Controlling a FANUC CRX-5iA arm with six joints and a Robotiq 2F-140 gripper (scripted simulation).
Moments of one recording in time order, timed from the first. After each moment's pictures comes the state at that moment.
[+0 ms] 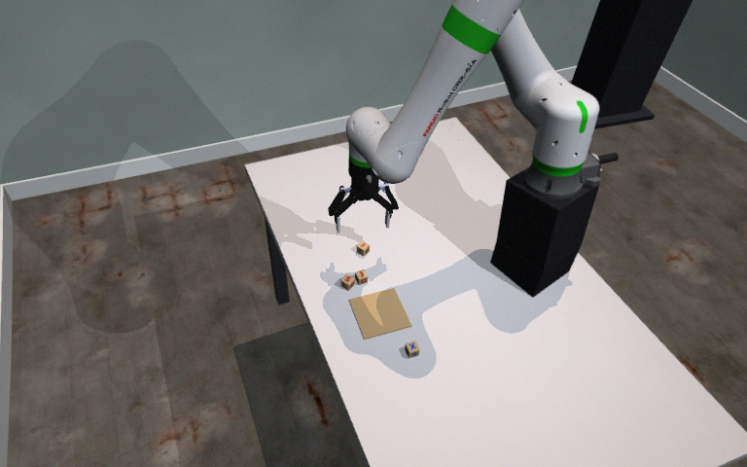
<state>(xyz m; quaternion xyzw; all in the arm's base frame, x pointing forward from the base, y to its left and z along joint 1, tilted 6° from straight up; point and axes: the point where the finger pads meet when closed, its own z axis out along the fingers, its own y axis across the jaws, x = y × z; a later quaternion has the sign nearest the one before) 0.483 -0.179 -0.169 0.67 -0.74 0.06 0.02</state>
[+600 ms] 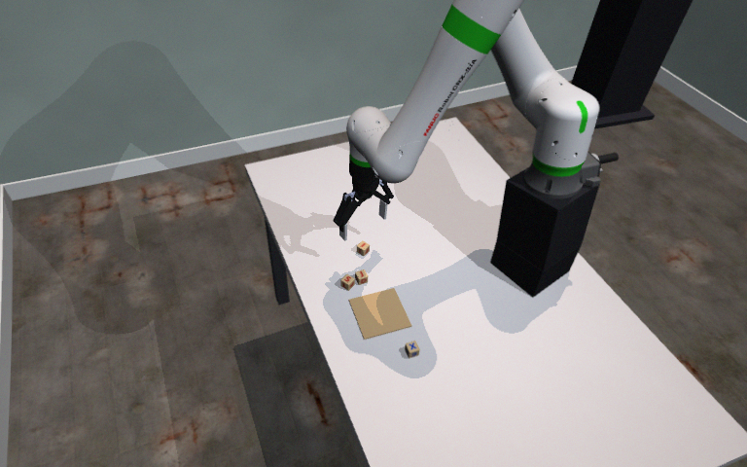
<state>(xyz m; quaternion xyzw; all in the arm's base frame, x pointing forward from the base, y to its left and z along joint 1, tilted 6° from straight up) 0.481 -0.180 -0.169 0.83 -0.56 0.05 0.04</state>
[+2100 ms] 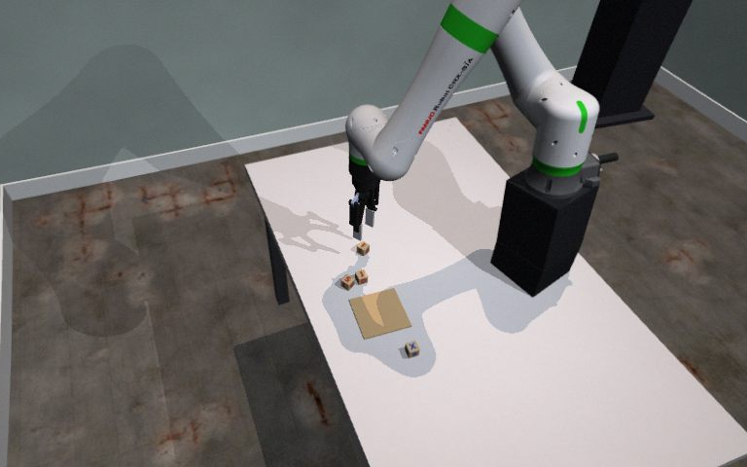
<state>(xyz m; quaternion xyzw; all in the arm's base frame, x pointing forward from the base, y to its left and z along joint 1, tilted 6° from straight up) 0.480 -0.181 -0.169 0.91 -0.40 0.04 0.04</state>
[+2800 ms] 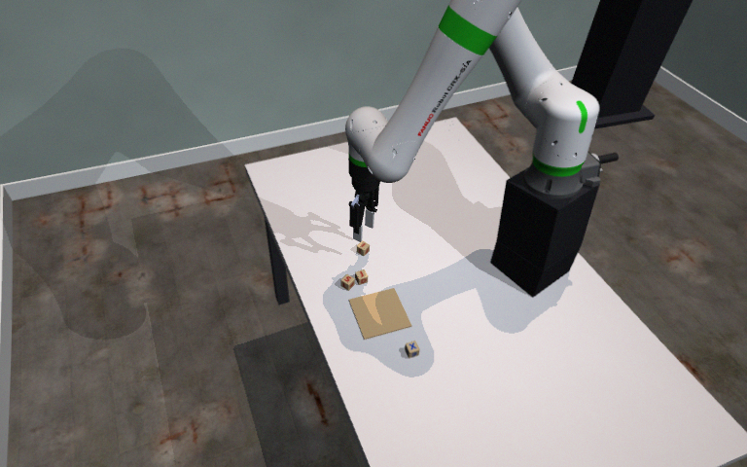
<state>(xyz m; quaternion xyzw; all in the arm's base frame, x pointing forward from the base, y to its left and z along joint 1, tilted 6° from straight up) 0.480 -0.181 -0.175 0.92 -0.40 0.04 0.04</state>
